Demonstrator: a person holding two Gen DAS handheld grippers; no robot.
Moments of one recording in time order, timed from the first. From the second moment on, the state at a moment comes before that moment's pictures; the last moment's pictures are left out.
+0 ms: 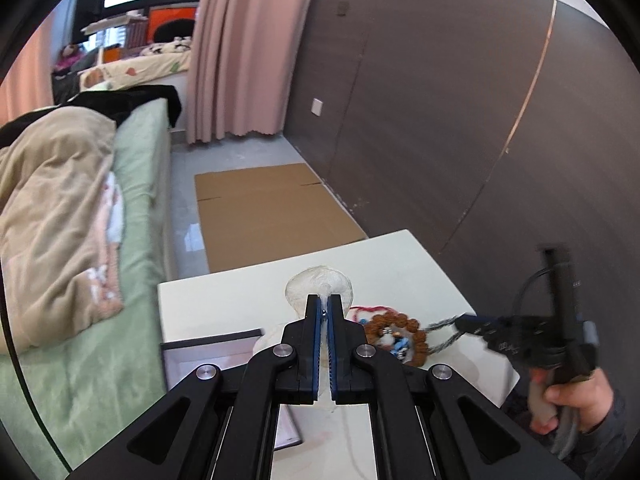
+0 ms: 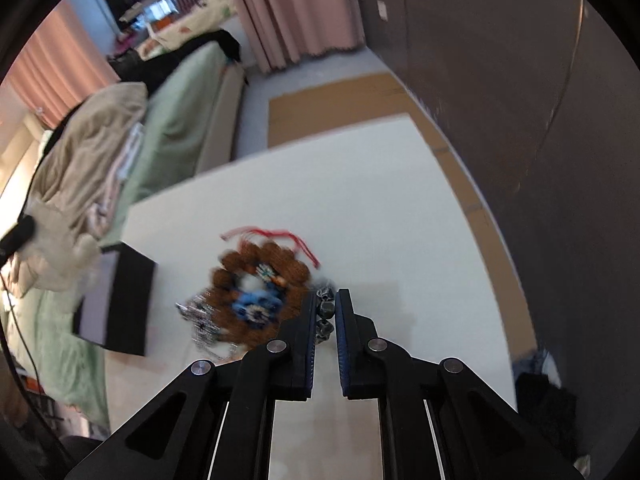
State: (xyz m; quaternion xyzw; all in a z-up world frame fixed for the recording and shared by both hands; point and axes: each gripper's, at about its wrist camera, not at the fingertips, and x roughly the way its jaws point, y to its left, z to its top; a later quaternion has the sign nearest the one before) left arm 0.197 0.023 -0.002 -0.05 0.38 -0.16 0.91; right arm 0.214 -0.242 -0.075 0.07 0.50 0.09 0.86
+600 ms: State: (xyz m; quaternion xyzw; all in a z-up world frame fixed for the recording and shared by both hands) left arm 0.200 0.078 -0.015 -0.09 0.42 -0.11 0.90; right arm 0.237 -0.149 0.030 0.10 0.40 0.24 0.88
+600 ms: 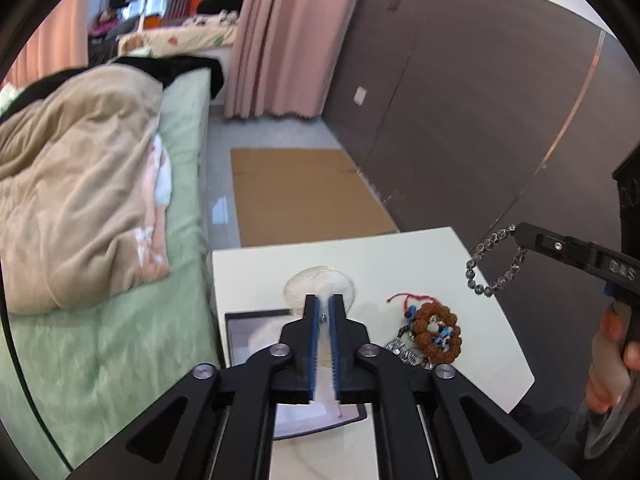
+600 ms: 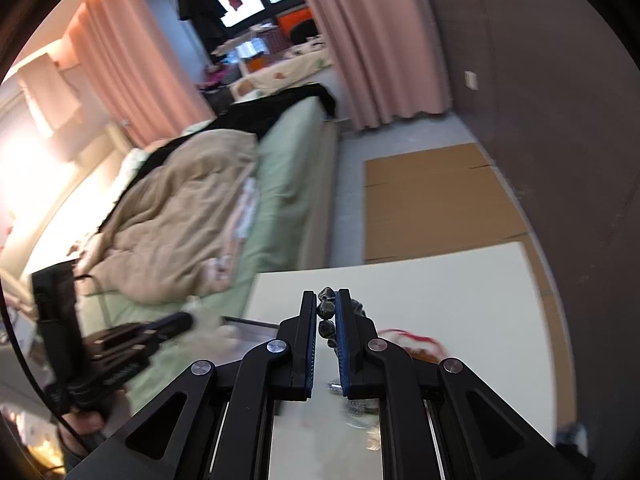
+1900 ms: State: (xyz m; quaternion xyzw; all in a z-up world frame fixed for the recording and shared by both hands) left arm 0.204 0.039 -0.011 -0.06 0.40 -0.11 0.91; right arm 0.222 -0.188 -0.021 0.13 0.48 0.23 0.84
